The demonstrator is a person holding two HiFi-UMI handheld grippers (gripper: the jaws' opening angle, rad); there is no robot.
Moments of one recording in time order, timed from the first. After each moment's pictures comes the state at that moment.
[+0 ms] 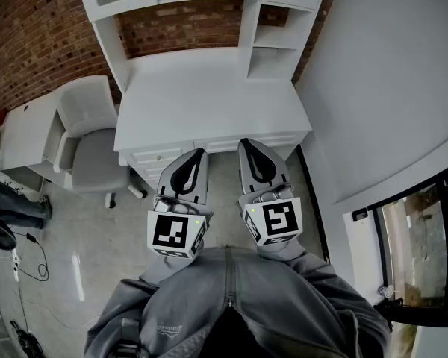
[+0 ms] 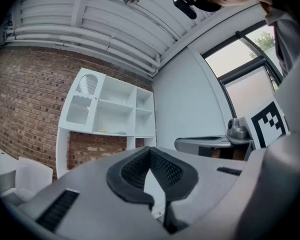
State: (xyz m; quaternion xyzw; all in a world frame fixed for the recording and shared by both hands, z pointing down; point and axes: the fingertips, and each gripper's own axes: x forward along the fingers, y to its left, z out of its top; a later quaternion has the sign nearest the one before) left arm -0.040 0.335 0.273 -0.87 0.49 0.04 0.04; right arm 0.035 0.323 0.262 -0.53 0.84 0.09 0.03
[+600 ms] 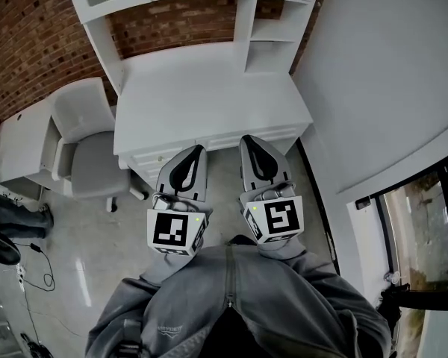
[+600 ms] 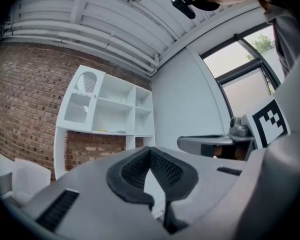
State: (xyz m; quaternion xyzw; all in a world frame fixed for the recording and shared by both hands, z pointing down) left arm -0.066 0.316 0.278 -0.88 0.48 0.03 0.04; right arm 0.015 0.311 0.264 -0.55 0.83 0.10 0.03
